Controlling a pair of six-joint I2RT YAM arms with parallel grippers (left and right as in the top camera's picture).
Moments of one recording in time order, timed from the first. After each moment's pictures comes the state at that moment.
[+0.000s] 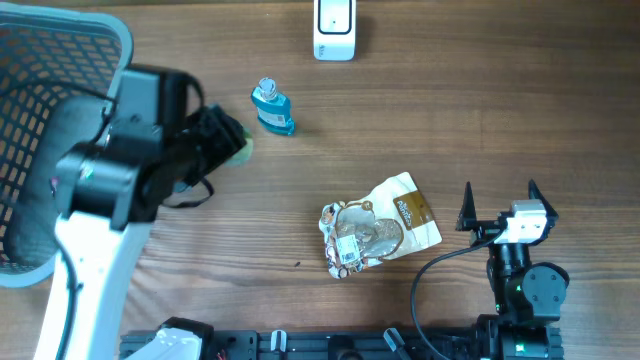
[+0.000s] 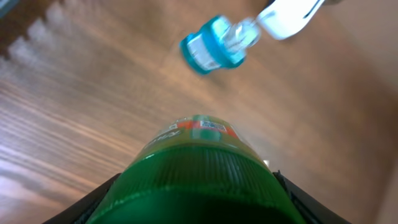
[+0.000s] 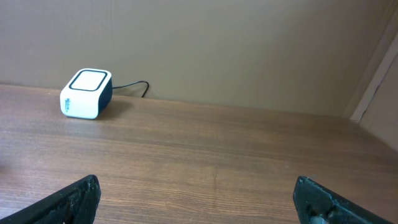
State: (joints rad) left arm -0.26 1.30 1.54 -1.26 0.03 -0.83; right arm -0.06 0.03 0.01 0.00 -0.05 -0.12
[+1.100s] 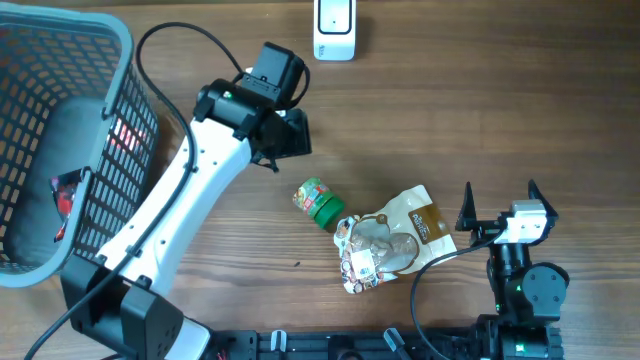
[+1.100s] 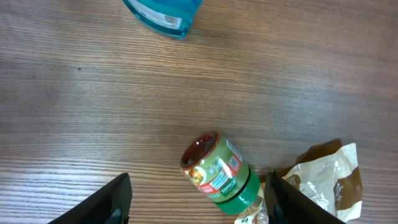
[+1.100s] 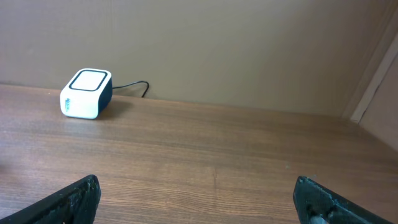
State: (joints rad) left arm -0.47 1.66 1.54 -1.14 -0.02 -0.56; right arm -0.06 0.03 0.01 0.00 -0.05 -0.12
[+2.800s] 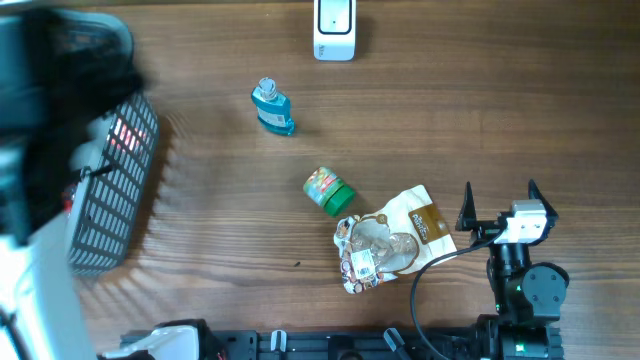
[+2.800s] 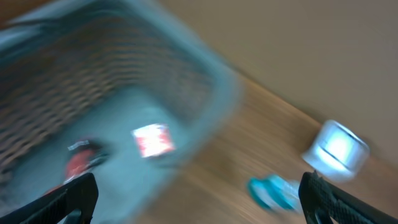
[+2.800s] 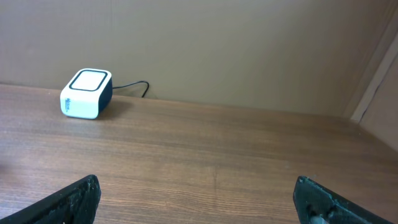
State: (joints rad) left arm 0.10 1.40 2.06 -1.36 -0.24 -0.44; right arm -0.06 0.03 0.01 0.00 -0.05 -0.12
